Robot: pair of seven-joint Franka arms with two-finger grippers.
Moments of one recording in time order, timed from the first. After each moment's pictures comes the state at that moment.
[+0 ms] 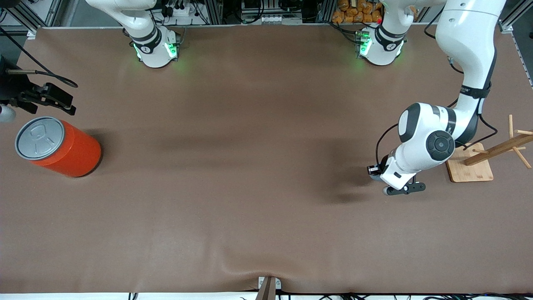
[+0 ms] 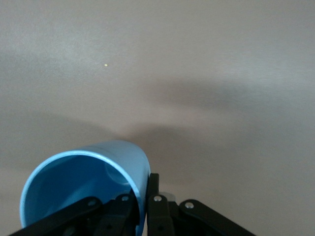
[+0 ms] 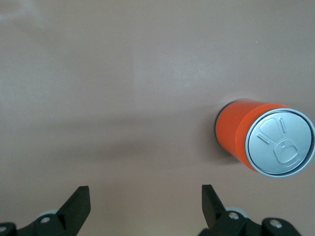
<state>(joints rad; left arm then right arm) -0.05 0.46 -0.16 -1.90 0.00 2.32 -0.34 -0.04 0.03 0.08 -1.46 -0.01 1.48 0.09</state>
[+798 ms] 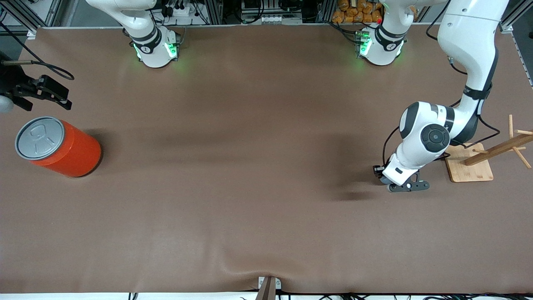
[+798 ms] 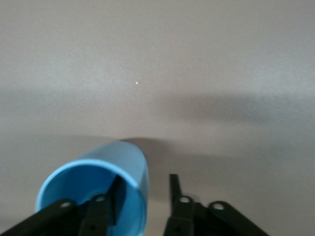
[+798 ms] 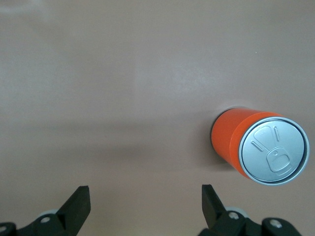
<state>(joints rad) -0.02 0.42 -0.18 -1.94 0.16 2.36 -0.34 -0.04 -0.02 0.07 -1.51 0.00 1.51 0.01</state>
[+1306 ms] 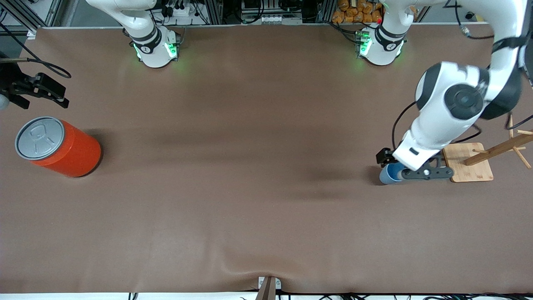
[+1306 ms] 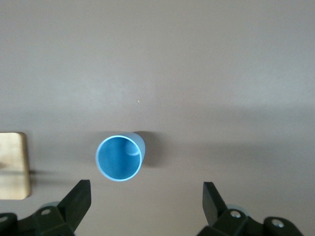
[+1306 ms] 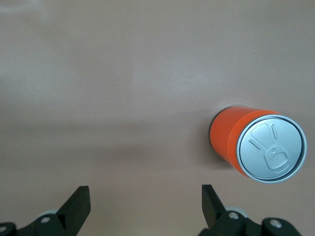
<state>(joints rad) -0.03 0.23 -0.25 -1.70 0.16 1.99 -0.34 -0.05 -0.02 0.07 -1.51 0.00 1.50 0.01</state>
